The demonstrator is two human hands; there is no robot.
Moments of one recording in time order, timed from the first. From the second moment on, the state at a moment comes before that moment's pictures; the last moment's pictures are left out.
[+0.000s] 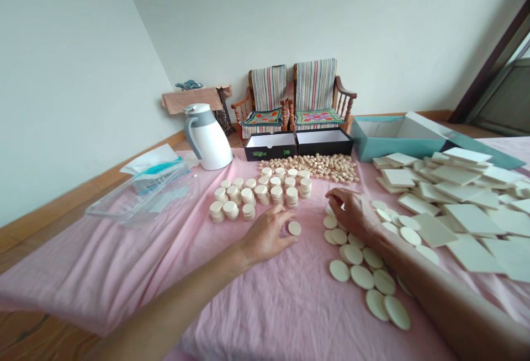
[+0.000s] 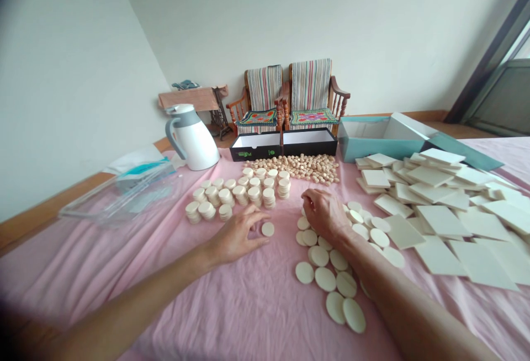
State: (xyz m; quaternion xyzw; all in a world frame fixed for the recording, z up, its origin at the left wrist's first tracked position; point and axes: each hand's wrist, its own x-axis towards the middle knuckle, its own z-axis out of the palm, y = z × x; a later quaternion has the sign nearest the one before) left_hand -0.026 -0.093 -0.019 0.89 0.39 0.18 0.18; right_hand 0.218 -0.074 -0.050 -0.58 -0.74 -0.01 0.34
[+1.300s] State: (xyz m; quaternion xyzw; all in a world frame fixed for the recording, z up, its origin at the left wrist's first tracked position) left_hand -0.094 -0.079 0.007 0.85 0.50 0.15 -0.10; right_hand 0.219 -0.073 -0.054 -0.56 -0.76 0.01 0.32
